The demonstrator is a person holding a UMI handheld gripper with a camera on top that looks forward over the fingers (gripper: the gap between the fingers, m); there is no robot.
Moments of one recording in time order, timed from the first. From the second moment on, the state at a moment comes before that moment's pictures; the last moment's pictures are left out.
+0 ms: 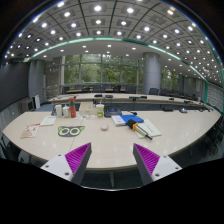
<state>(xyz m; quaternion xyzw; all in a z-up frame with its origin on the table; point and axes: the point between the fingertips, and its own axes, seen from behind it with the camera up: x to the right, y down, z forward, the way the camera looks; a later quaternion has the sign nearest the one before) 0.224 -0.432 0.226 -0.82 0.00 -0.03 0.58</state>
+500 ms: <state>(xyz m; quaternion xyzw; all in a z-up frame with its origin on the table) 0.181 -0.397 0.142 -0.88 0.05 -0.06 0.48</state>
